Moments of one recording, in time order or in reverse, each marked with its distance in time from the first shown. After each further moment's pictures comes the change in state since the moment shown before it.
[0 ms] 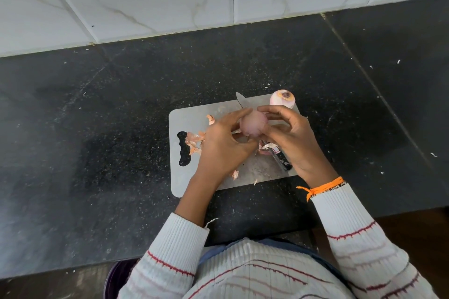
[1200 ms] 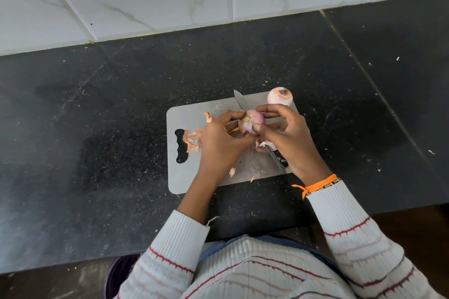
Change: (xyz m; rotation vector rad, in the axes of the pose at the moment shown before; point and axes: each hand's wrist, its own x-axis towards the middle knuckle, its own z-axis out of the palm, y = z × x) left_hand -0.002 0.002 0.009 -0.147 0.086 -0.171; right_hand -0.001 0.003 0.001 -0.079 0.060 -0.010
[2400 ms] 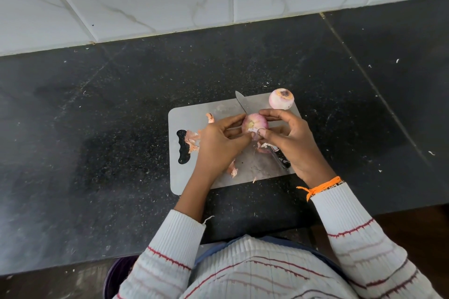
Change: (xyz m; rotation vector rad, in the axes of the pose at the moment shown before) left_hand 0.003 -0.009 -0.009 -0.029 -0.065 -0.013; right_hand 0.002 0.012 -0.005 0.062 -0.053 0.017
